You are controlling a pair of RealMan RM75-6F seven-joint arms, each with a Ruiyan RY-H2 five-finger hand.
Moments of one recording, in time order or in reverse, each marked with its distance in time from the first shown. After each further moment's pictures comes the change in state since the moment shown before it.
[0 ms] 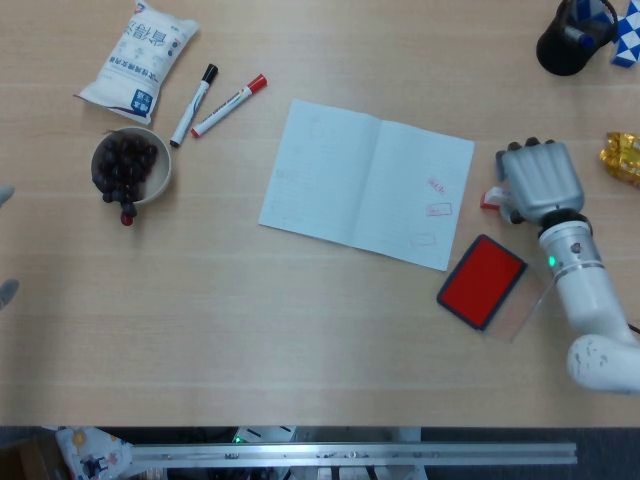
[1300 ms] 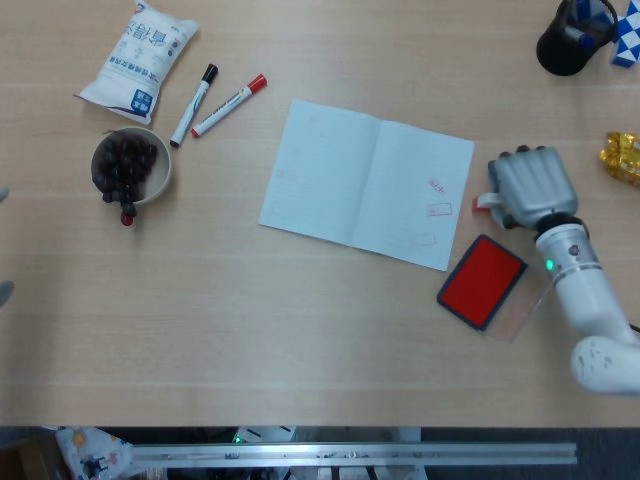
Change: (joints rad) left arm 0.002 0.009 0.000 -0.012 -0.018 -0.007 0.010; right arm 0.015 0.034 -0.019 -0.050 -0.001 -0.032 0.039
